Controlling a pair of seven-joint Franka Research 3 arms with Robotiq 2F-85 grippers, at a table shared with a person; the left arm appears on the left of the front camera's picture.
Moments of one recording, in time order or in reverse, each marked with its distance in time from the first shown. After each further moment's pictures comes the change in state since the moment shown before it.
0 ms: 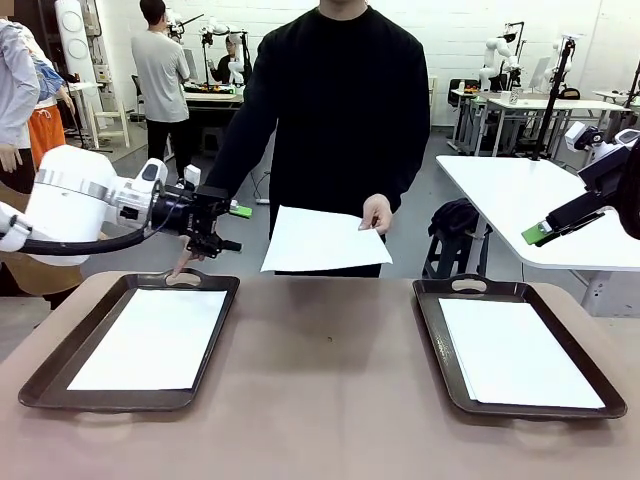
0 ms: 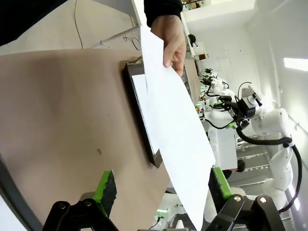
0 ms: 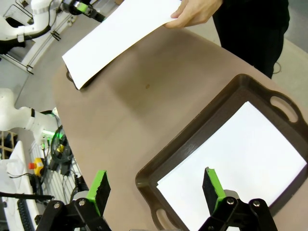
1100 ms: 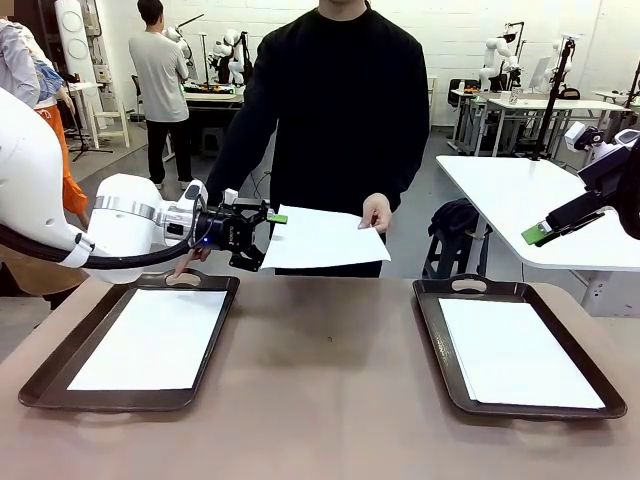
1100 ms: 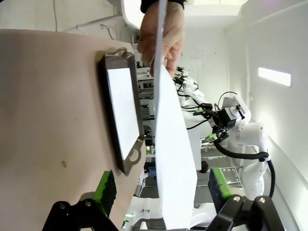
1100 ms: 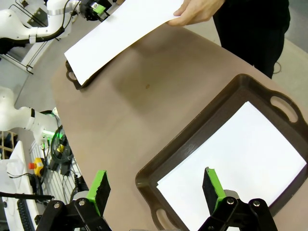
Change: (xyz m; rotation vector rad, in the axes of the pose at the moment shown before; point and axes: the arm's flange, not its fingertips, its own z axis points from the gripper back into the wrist) left arm 0.010 0.023 -0.073 -0.169 0.042 0.153; right arm 0.000 0.000 0.000 0.000 0.000 0.000
